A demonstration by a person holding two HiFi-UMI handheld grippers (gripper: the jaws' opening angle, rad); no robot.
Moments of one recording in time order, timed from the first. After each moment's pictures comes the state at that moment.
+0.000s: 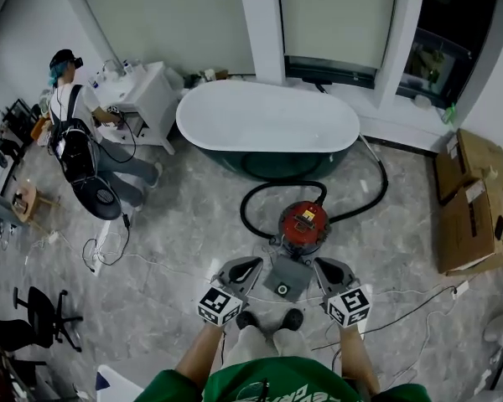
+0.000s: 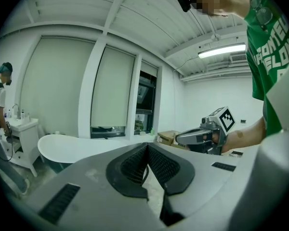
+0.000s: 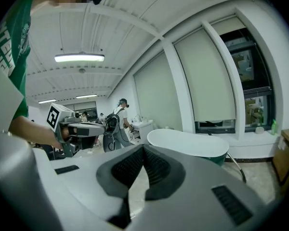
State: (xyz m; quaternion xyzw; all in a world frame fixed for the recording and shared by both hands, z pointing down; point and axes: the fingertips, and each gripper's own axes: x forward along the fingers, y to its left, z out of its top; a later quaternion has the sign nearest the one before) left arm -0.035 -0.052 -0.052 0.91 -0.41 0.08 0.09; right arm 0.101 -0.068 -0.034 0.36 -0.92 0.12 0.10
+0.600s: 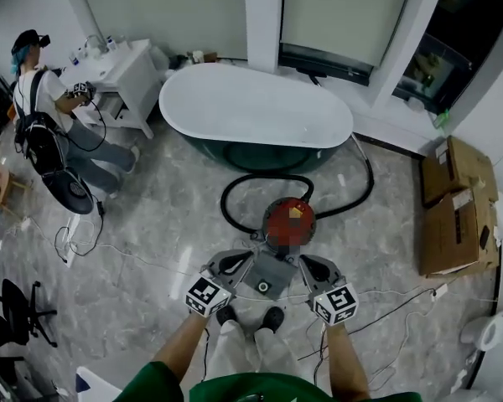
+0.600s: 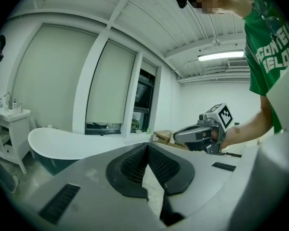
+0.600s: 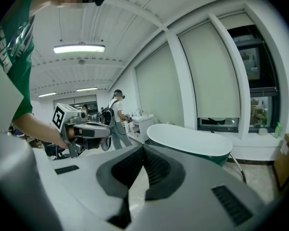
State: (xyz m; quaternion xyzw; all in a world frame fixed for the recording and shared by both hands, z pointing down) left arm -0.067 -0.102 0.008 0.92 -0.37 0.07 0.10; right arm 0.055 -0.109 0.013 0.36 -0.92 0.12 0.13
